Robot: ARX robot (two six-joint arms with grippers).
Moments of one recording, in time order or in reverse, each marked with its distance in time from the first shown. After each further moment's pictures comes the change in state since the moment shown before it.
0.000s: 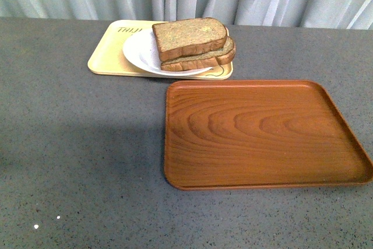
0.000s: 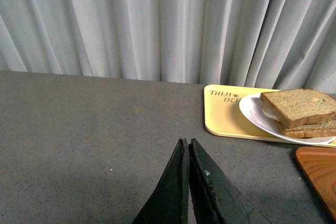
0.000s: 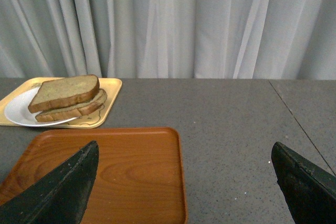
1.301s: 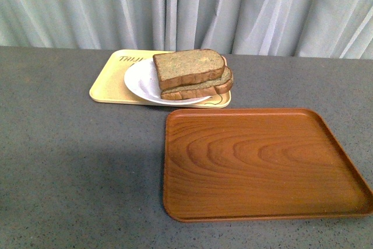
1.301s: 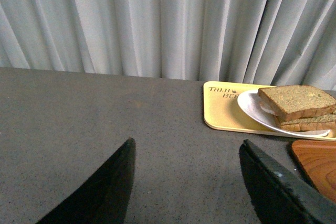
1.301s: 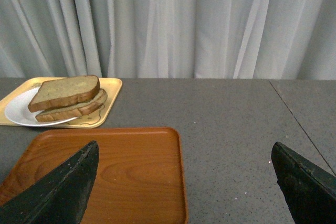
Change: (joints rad) left arm 0.000 -0.267 0.002 -0.284 0.000 0.000; right arm 0.000 0.000 0.000 0.000 0.000 0.000
